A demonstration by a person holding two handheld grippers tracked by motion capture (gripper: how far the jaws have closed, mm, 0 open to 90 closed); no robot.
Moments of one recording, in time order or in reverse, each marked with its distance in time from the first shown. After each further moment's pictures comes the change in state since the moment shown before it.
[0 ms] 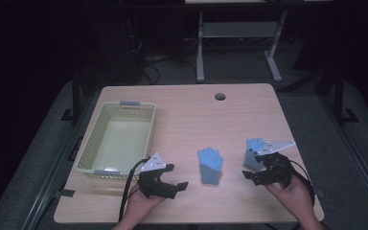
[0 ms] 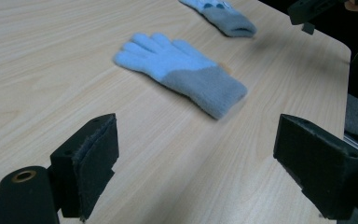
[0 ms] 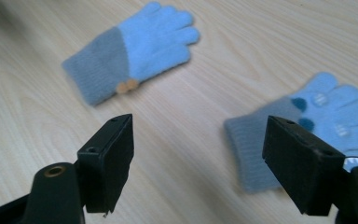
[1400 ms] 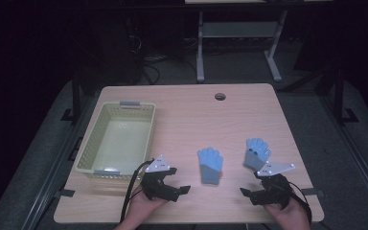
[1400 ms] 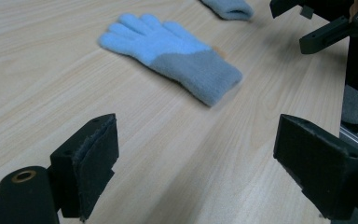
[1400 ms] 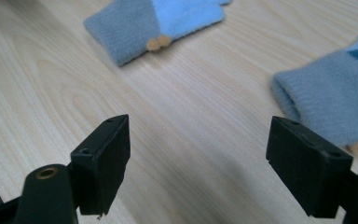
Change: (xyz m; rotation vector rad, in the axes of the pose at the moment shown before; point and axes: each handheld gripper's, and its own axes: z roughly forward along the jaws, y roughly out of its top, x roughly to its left) left arm -0.005 -0.003 0.006 0.050 -0.019 -0.003; right arm 0.030 -0.047 0.011 -0.046 0.004 0.007
